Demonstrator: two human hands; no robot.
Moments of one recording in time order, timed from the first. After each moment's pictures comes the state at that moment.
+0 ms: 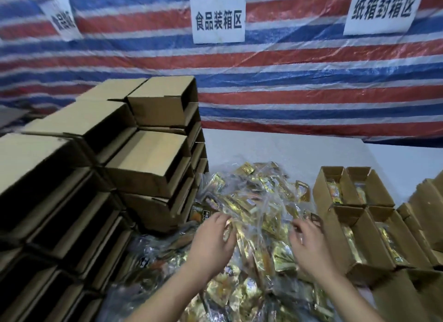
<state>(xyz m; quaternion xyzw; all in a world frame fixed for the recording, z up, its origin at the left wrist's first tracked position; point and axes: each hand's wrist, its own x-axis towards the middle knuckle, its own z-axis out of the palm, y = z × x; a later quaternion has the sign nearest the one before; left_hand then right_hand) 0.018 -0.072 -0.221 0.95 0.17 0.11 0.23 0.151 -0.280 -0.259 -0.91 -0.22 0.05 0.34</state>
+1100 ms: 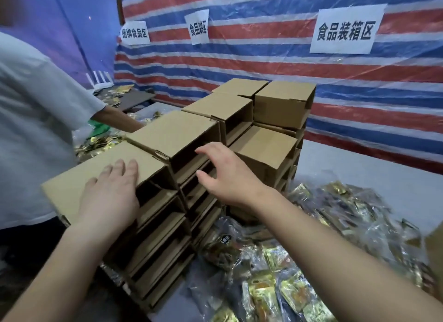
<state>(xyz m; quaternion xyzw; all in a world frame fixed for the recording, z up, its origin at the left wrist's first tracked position) -0.270 0.095 -0.038 0.82 0.57 -0.02 -0.11 -0.053 0.017 -0.055 -0.65 -0.68 0.06 0.34</state>
